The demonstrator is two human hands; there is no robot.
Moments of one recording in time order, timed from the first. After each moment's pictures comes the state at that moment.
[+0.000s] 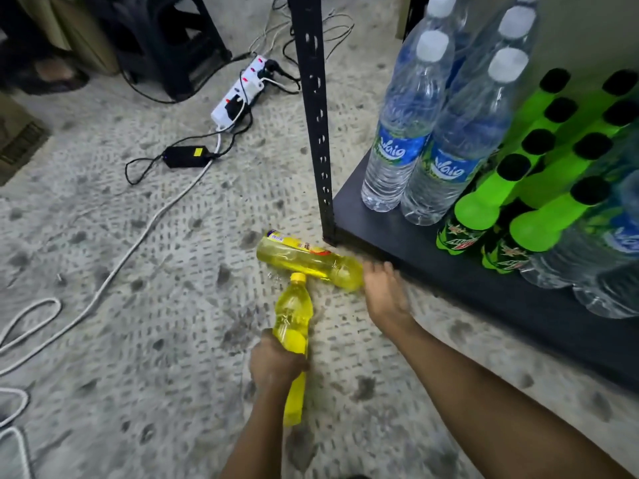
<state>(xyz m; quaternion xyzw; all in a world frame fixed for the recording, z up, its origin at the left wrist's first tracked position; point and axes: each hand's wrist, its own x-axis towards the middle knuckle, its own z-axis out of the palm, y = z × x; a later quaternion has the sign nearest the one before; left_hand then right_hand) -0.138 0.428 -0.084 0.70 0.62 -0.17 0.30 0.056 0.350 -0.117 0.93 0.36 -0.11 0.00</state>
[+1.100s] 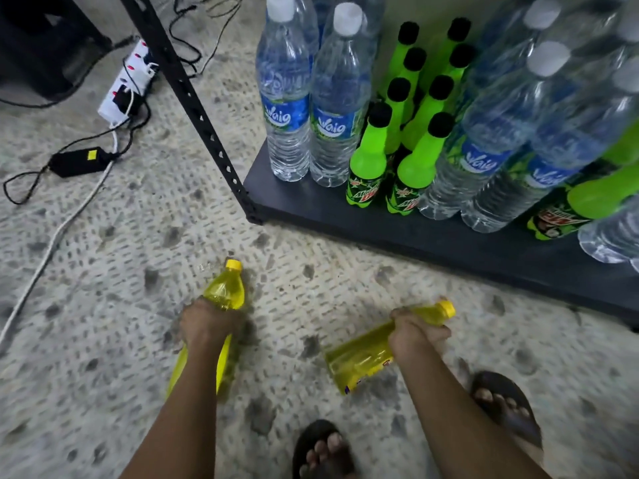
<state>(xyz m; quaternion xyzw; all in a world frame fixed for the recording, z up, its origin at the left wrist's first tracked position) -0.115 0.452 -0.090 0.79 0.56 -0.17 0.19 0.003 0.158 -0.126 0.66 -0.56 -0.13 -0.49</state>
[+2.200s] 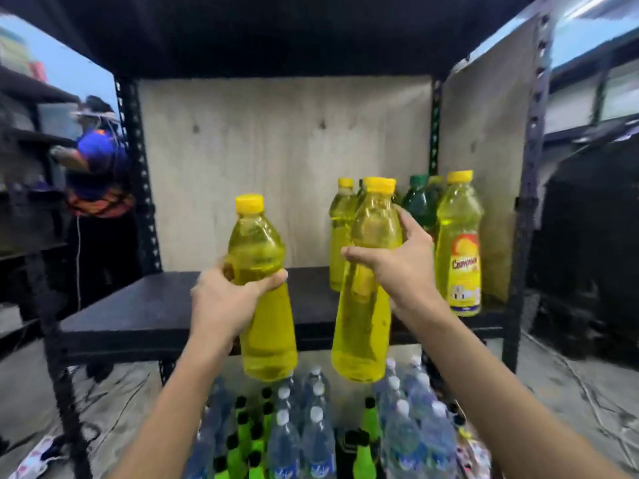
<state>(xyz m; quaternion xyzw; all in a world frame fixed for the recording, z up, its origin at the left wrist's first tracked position) 0.013 0.182 0.542 0.76 0.04 0.34 0.55 0.042 -0.050 0.570 0.66 0.10 0.32 -0.67</state>
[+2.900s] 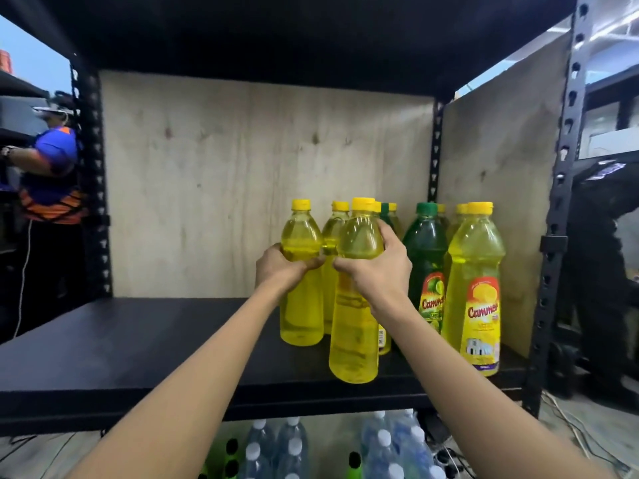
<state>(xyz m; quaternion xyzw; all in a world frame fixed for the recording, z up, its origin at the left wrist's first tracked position) 0.221 0.122 0.586 0.79 0.00 0.25 0.56 0.150 -0.039 0.594 0.71 0.07 0.38 -0.58</state>
